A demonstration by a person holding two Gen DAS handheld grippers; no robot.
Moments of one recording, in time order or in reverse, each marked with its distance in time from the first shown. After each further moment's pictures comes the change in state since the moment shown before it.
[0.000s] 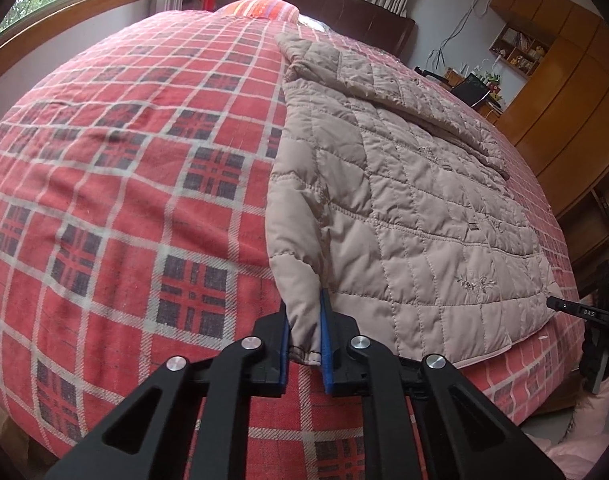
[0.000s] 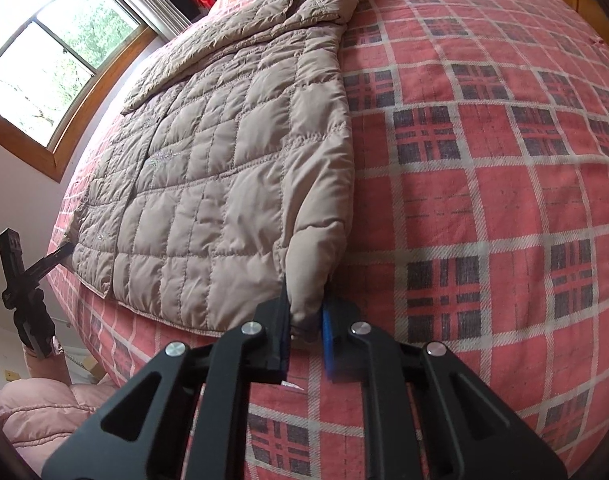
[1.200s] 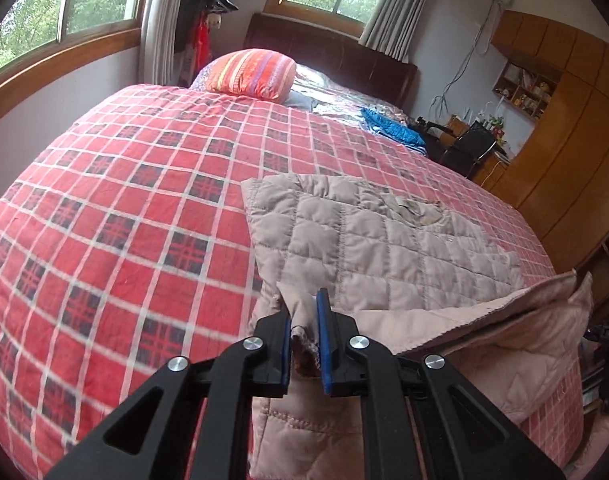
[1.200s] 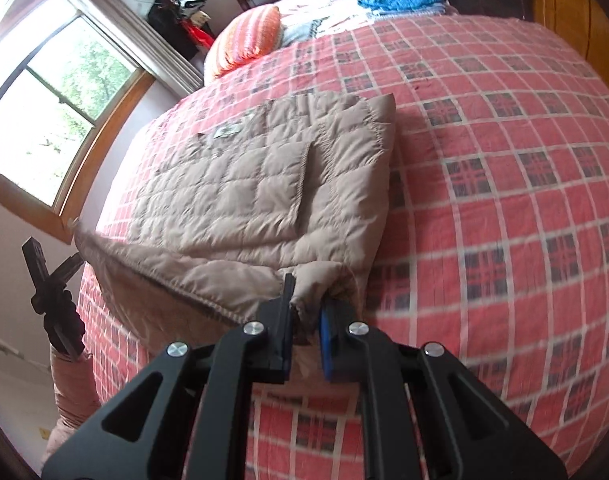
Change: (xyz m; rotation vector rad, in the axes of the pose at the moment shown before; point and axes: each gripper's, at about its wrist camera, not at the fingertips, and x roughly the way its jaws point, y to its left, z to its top) left arm 0.087 -0.015 0.261 -0.006 -0.163 0.020; right arm -0.009 -0.018 0.255 0.054 -0.063 0.037
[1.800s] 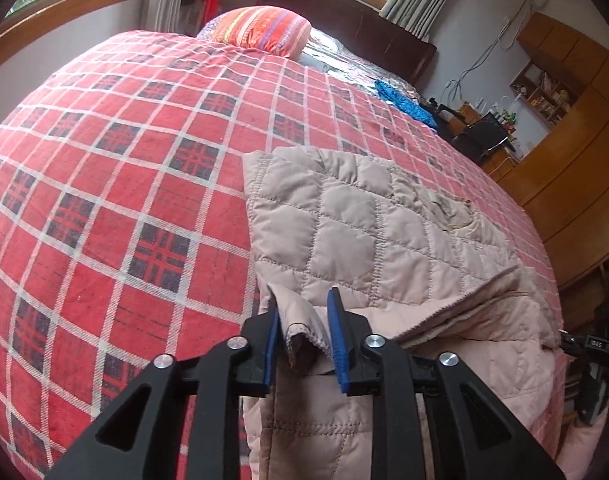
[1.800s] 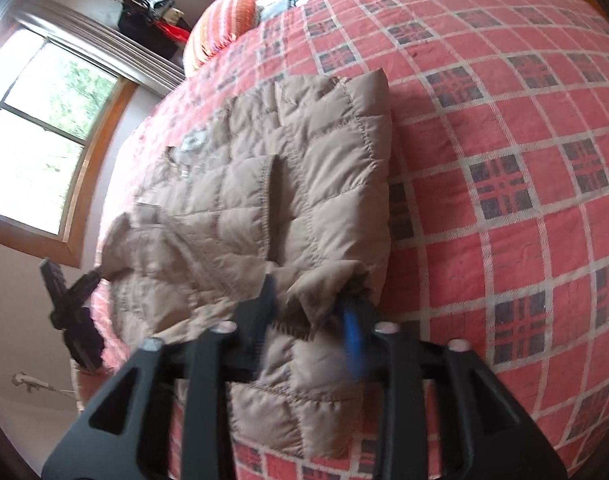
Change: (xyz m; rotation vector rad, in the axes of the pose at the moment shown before) left arm 0.067 0.030 0.024 -0.105 0.140 -0.071; right arm 0.051 -0.036 0.039 0.127 0.074 0.090
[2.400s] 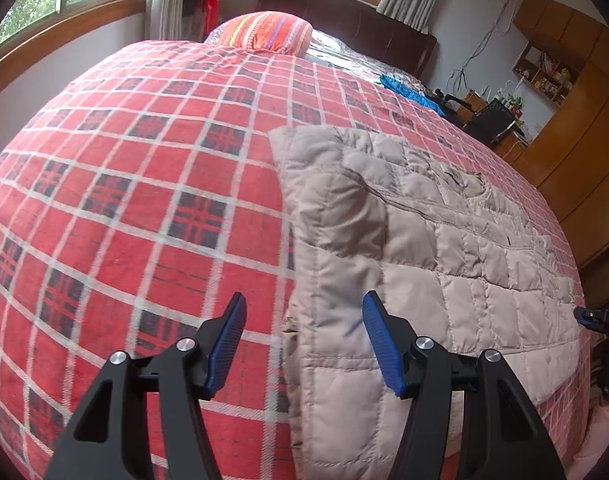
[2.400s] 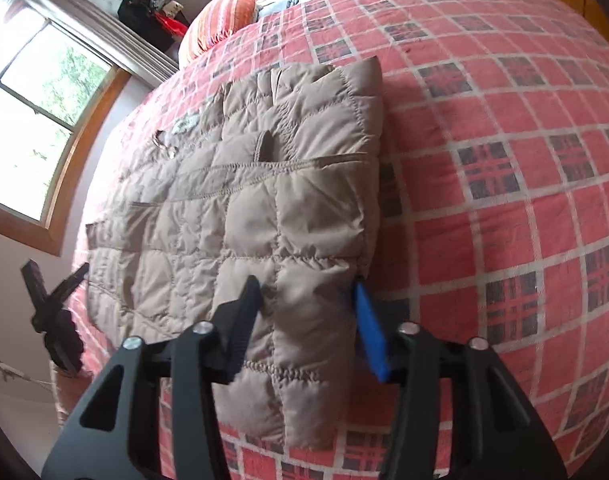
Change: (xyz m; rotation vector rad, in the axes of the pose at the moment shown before) left arm -0.010 0.001 -0.036 0.082 -0.013 0.099; right arm 0.011 0.008 -0.020 -0.072 -0.012 -0.130
